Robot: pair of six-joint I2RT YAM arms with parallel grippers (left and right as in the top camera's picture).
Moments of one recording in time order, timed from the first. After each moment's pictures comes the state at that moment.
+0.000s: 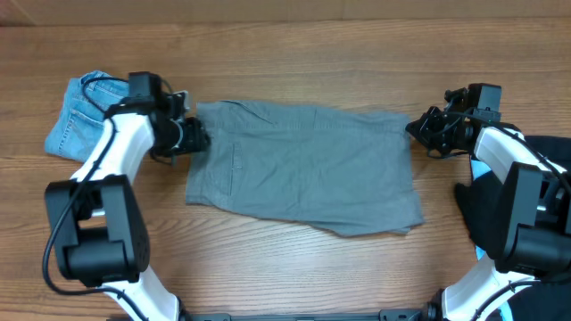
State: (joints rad) left arm 0.07 1.91 1.28 -0.69 0.31 -0.05; right arm -0.21 1.91 1.13 -0.33 -0.54 0.44
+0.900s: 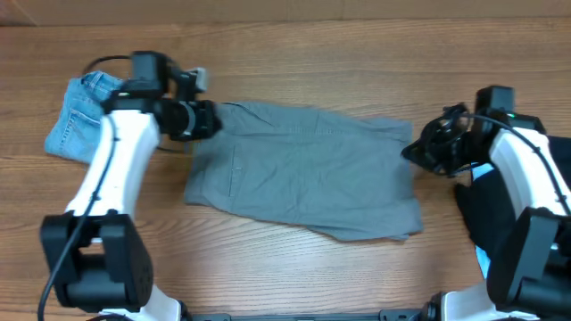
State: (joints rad) left arm -0.05 1.76 1.38 -0.82 0.47 -0.07; right arm -0.16 1.70 1.19 -0.96 -0.64 0.34
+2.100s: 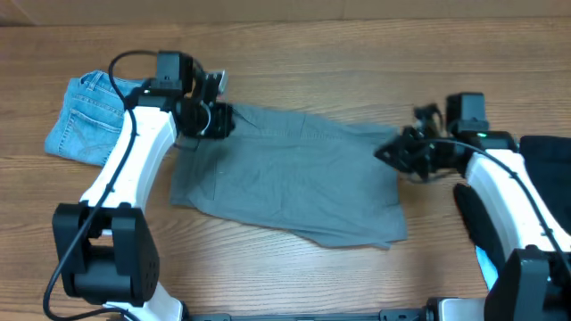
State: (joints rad) left arm -0.09 1.79 1.40 -0.75 0.44 -0.04; right arm -0.01 1.55 1.05 -0.66 -0.71 0.45
